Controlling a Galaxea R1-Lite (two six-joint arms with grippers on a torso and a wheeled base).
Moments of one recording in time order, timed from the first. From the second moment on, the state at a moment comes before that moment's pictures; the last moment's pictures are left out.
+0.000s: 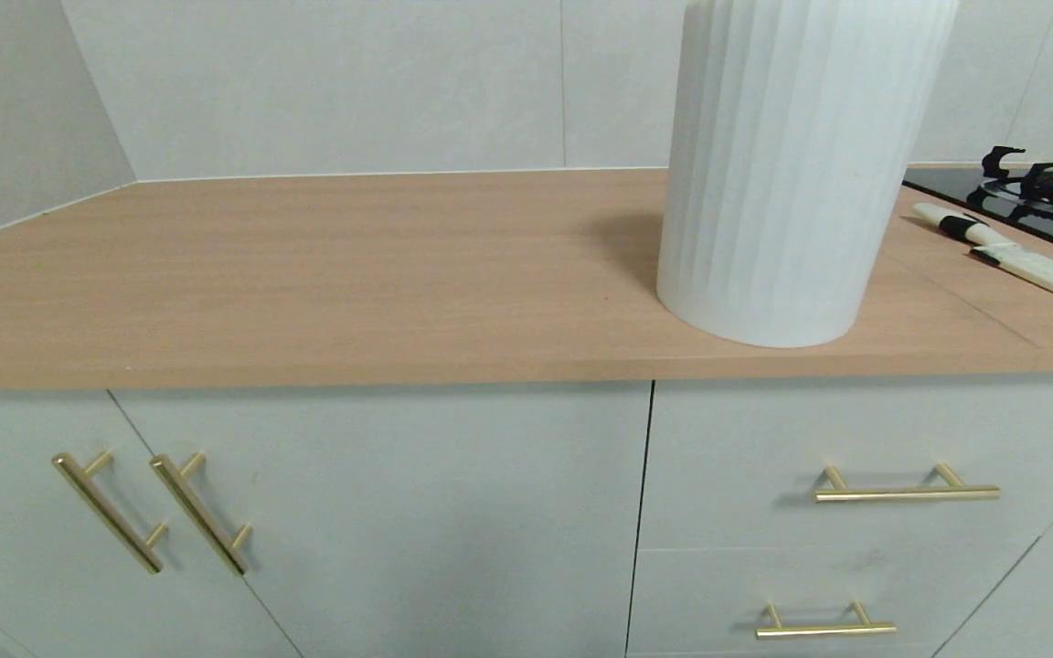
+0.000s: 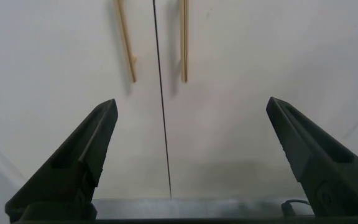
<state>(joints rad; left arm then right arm) -0.01 0.00 0.00 0.00 0.00 0.00 0.00 0.00 0.00 0.00 0.02 0.00</state>
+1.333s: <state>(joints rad) -0.01 0.00 0.00 0.00 0.00 0.00 0.00 0.00 0.00 0.00 0.02 0.00</state>
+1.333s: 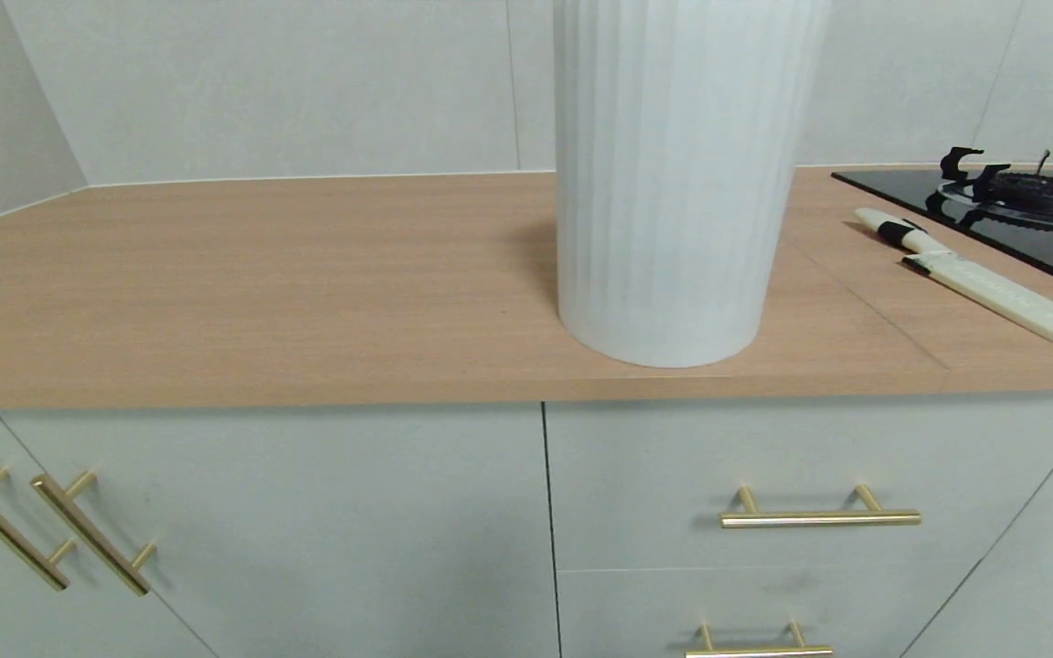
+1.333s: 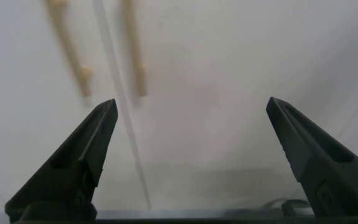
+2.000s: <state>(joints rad) -0.01 0.00 0.00 0.00 0.00 0.00 0.00 0.00 0.00 0.00 0.01 0.01</state>
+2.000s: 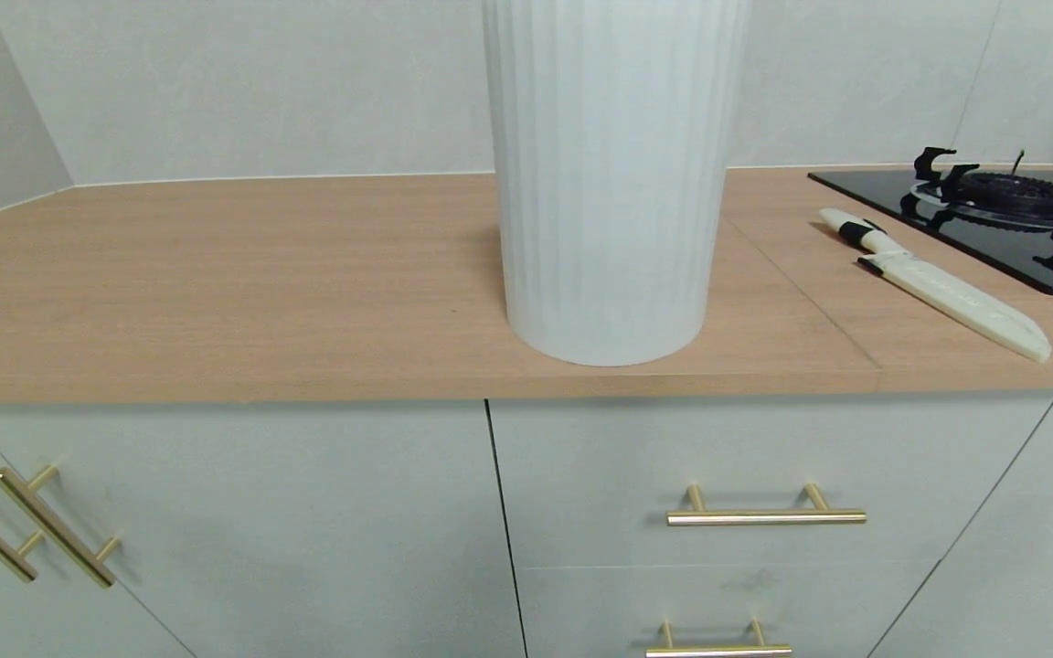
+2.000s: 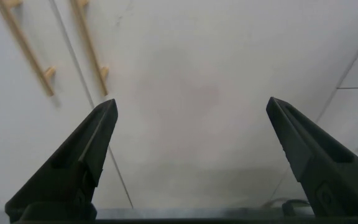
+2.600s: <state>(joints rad) -0.01 0.00 0.00 0.00 0.00 0.00 0.00 0.00 0.00 0.00 0.01 0.00</state>
